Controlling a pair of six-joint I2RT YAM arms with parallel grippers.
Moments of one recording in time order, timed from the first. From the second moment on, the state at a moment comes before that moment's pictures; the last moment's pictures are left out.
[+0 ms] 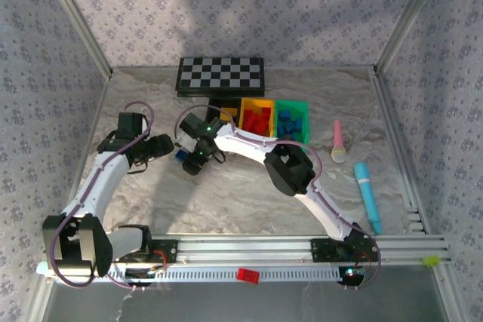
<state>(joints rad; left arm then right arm) -0.06 1.17 0.84 -0.69 0.11 -0.43 0.95 2.43 2.07 -0.79 -0.17 -0.12</state>
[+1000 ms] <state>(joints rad) -0.06 1.17 0.80 -0.66 0.15 -0.44 0.90 2.13 1.81 -0.64 -0.04 0.01</state>
